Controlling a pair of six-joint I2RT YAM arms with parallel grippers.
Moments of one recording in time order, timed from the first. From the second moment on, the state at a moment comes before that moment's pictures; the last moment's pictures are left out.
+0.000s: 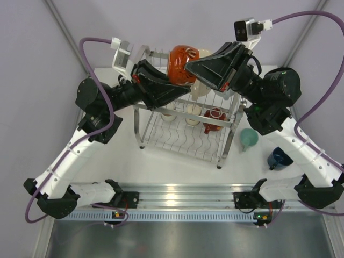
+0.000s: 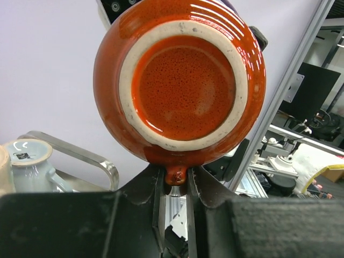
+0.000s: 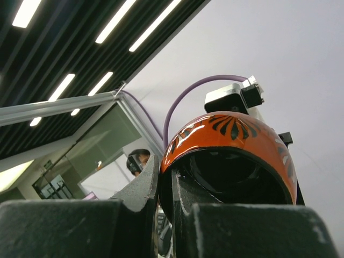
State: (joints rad) left arm -0.72 1.16 1.49 0.27 0.68 -0.70; right arm 0.83 1.27 1.62 0.45 -0.48 1.26
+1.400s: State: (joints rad) left arm -0.74 0.98 1.28 -0.27 0.77 -0.44; right arm 0.85 0.90 1.43 -0.05 -0.23 0.86
